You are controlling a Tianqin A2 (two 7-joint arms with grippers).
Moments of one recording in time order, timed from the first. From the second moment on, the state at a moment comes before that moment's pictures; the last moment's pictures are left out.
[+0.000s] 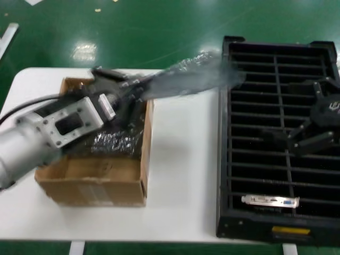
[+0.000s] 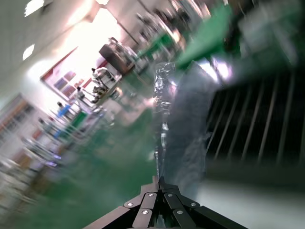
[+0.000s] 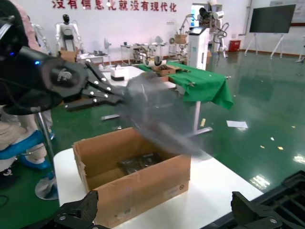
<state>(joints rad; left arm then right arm) -0.46 -0.49 1.59 -1.86 -1.05 0.83 -0.18 0.90 0.83 -2.00 1.26 1.94 -1.10 0.34</state>
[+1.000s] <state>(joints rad) -0.76 0.00 1.48 -1.28 -0.43 1.08 -1.22 0.90 0.83 -2.00 1.26 1.94 -1.10 0.34</state>
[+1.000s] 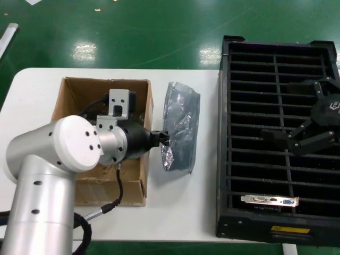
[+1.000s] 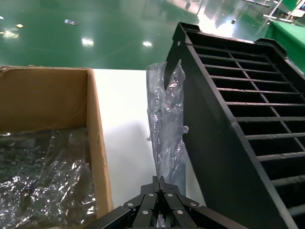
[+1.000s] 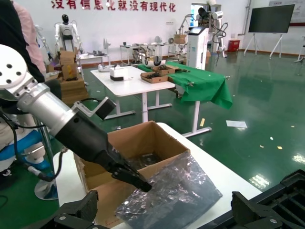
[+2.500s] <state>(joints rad) -0.70 -0.17 1.53 -1.77 -0.45 0.95 -0.93 0.90 0.83 -2.00 1.26 1.94 -1.10 0.34</state>
